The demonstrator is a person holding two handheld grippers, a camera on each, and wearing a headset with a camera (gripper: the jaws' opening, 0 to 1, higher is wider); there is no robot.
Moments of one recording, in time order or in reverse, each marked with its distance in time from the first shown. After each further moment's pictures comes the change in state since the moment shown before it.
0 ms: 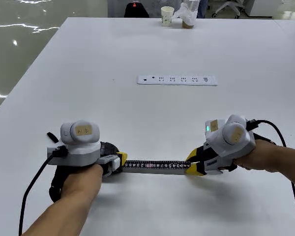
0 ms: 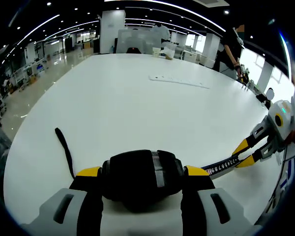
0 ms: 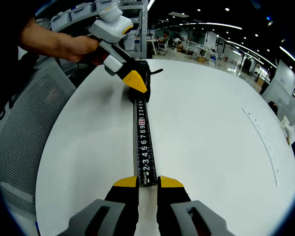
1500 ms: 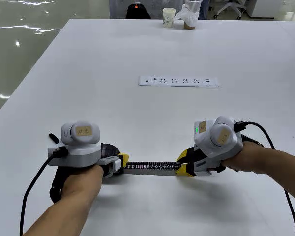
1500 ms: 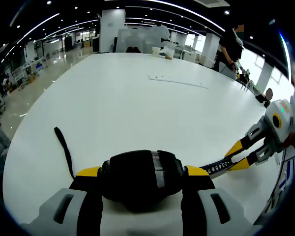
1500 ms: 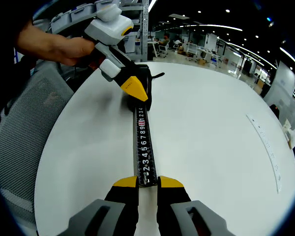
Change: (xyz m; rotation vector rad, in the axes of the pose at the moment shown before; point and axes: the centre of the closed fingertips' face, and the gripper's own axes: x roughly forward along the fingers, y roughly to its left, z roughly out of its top) left arm 0.000 0.001 -0.001 -0.007 0.007 -0.009; right arm 0.017 0.001 0.021 -0.004 -0.020 0.002
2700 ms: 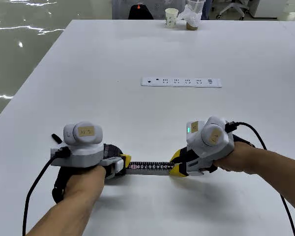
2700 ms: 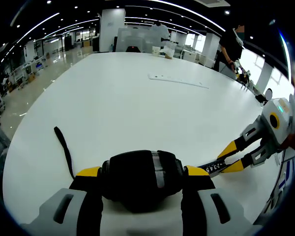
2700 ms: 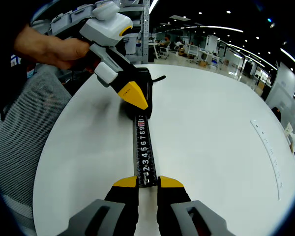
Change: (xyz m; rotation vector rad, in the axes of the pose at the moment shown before) left arm 0.001 -0.001 0.001 -0.003 0.005 -0.002; right arm 0.015 -0.002 0.016 -0.004 -0.015 0.007
